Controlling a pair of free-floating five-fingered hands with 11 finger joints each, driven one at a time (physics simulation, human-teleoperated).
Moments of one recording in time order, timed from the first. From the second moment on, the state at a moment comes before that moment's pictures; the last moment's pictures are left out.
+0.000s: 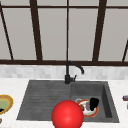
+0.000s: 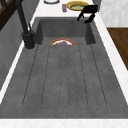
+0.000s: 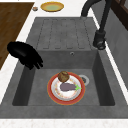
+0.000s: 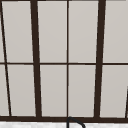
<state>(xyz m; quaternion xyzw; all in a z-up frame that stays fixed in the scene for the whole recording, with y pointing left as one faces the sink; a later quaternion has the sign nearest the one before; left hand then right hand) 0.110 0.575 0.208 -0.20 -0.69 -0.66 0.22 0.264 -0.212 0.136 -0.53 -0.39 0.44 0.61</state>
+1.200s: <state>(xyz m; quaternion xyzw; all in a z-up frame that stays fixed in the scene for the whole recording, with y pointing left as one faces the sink) 0.152 0.617 0.101 -0.22 -0.70 -0.65 0.17 0.264 -0.212 0.136 -0.53 -0.39 0.44 0.61</state>
